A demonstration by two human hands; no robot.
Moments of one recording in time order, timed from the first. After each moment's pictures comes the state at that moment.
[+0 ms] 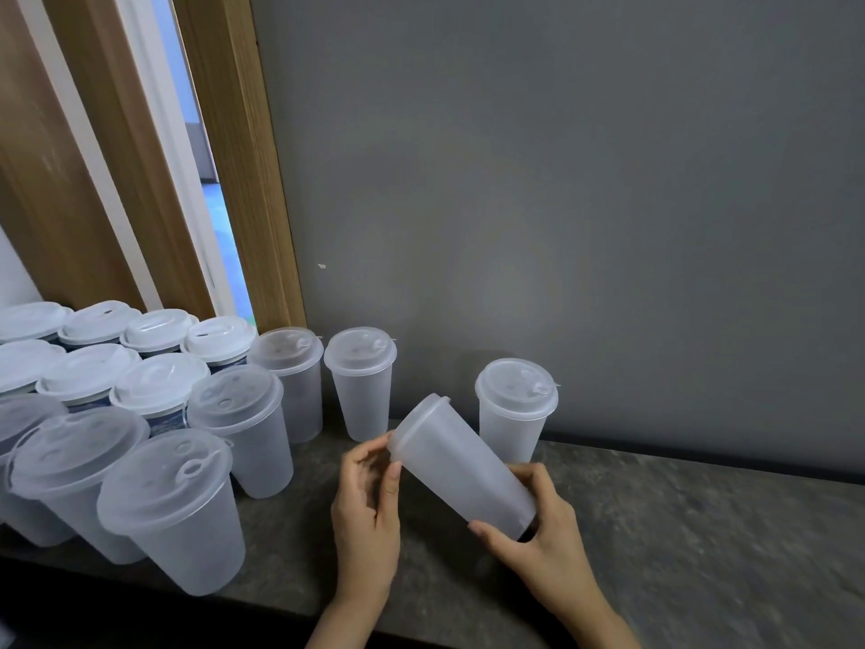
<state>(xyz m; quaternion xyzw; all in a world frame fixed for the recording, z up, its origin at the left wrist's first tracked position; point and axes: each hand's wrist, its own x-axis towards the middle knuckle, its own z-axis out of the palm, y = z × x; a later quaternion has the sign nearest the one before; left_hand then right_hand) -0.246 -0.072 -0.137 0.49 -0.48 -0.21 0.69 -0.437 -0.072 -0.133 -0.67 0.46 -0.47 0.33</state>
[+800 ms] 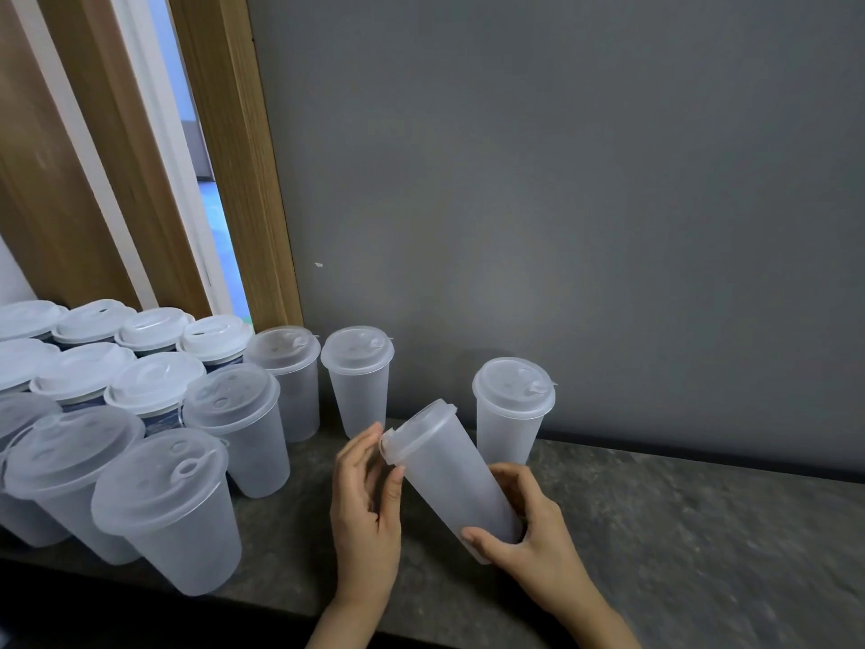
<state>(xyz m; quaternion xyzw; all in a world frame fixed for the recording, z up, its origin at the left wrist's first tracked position) -0.248 -0.070 -0.136 0.47 -0.52 -0.16 0.69 -0.436 -0.072 -0.131 -0.68 0.48 -0.41 0.37</state>
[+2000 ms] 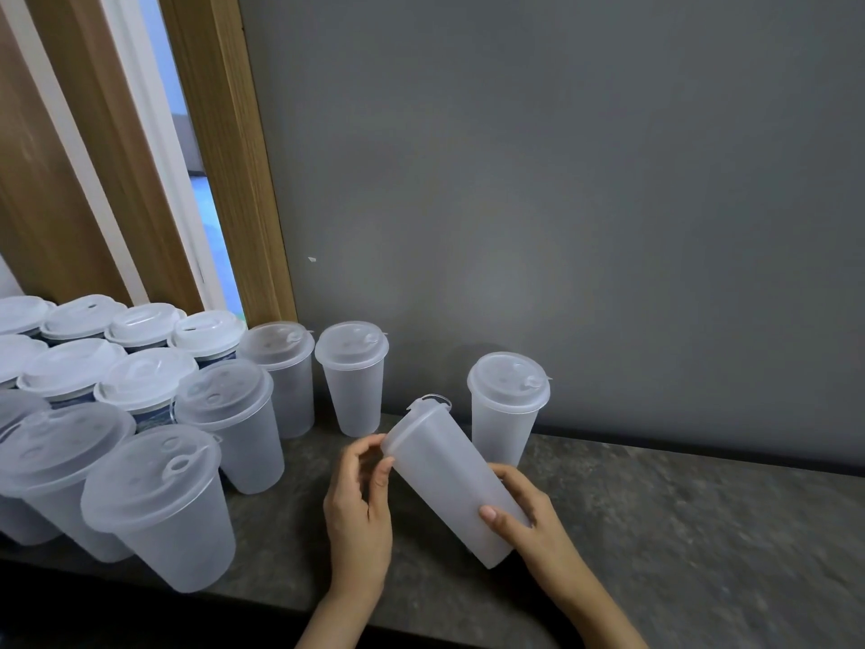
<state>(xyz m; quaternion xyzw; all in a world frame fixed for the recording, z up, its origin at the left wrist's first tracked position) -0.246 -0.072 -0.138 0.53 -0.51 -0.16 0.66 -0.439 -0.074 -0.129 -0.64 0.42 -0.41 0.49</state>
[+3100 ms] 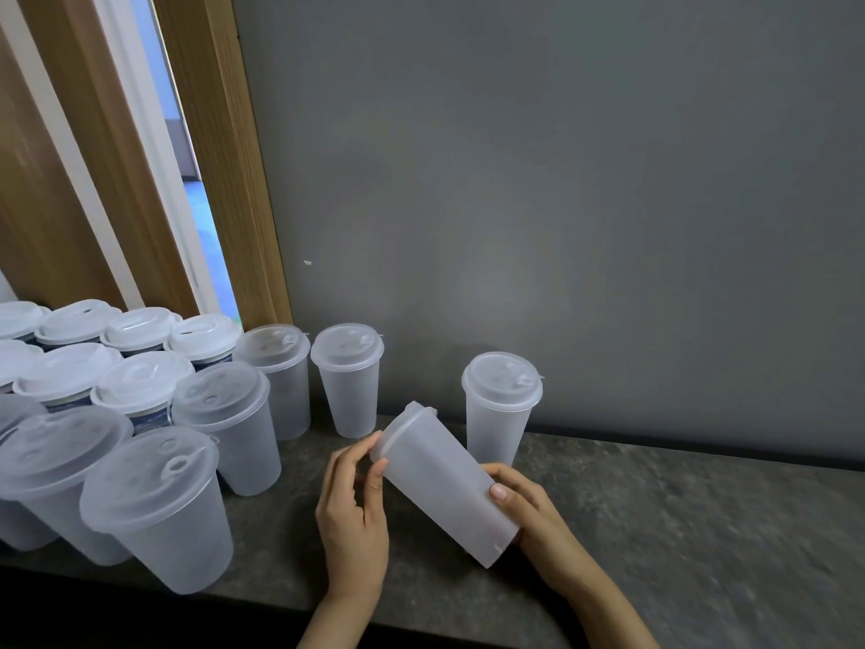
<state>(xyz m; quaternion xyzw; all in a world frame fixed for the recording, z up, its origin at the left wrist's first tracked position) -0.248 -0.066 -0.134 0.52 -0.53 -0.07 0.67 -0.445 -0.083 -0.132 -0.59 0.39 -0.40 0.58</state>
